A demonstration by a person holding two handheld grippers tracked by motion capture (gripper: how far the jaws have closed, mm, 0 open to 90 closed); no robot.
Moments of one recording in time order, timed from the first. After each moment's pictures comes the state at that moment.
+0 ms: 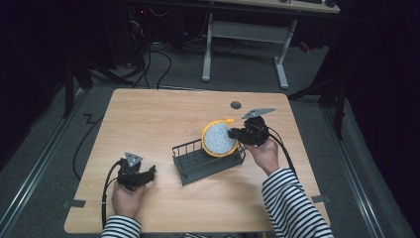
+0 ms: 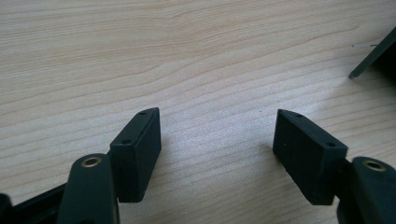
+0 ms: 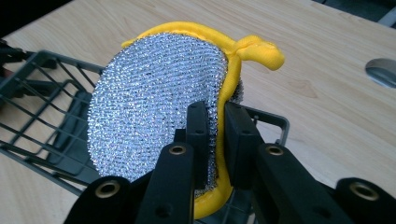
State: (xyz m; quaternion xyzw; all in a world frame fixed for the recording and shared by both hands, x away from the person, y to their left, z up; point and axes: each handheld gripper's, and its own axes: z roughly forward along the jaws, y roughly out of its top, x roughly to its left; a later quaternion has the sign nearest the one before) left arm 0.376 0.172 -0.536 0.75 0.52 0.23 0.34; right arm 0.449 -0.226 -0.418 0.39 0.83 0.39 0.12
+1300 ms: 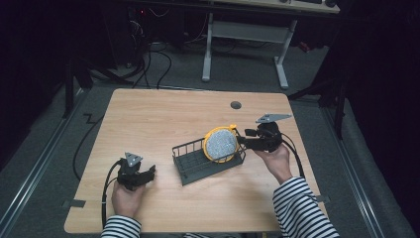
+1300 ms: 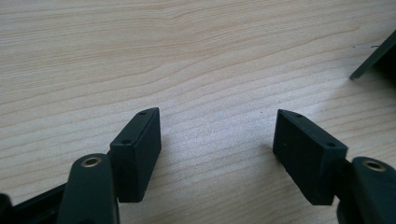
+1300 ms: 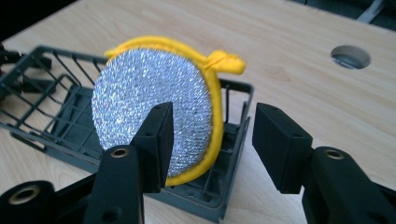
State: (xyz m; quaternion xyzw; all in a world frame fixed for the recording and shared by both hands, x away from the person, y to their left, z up) left arm 0.376 0.172 -0.536 0.75 0.52 0.23 0.34; right arm 0.424 -0.258 -0.412 0.41 0.80 0.40 0.14
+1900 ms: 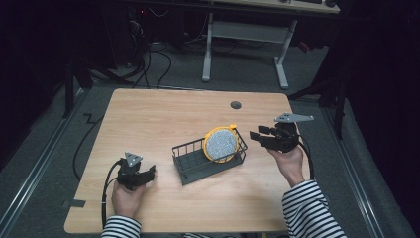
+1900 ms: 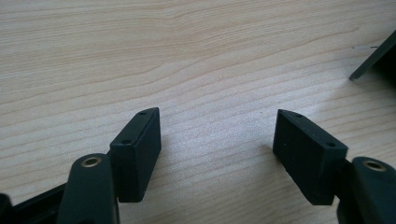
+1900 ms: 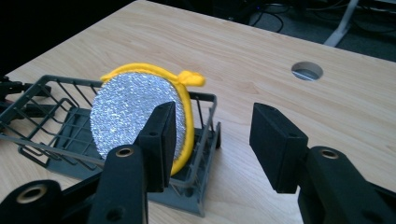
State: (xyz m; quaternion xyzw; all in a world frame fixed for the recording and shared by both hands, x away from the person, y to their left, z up) left arm 0.376 0.172 -0.536 0.75 0.52 0.23 0.34; right arm 0.405 -0.292 -0.395 0.44 0.77 0.44 0.17
